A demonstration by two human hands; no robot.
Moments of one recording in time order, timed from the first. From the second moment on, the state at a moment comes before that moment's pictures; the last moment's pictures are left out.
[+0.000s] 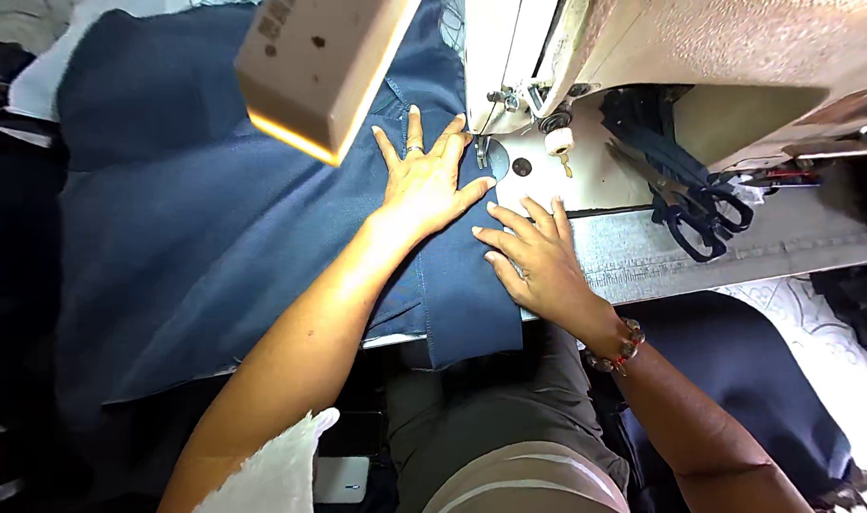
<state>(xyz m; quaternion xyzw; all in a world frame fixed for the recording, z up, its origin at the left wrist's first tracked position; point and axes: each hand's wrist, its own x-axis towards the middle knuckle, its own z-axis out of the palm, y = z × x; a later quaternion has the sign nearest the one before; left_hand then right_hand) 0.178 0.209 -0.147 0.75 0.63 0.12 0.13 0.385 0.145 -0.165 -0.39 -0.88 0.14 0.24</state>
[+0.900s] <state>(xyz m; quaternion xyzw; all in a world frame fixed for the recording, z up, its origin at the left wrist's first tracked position) 0.177 0.048 -0.130 0.51 0.51 0.58 0.37 0.410 0.093 -0.176 -0.36 -0.87 0.14 0.31</state>
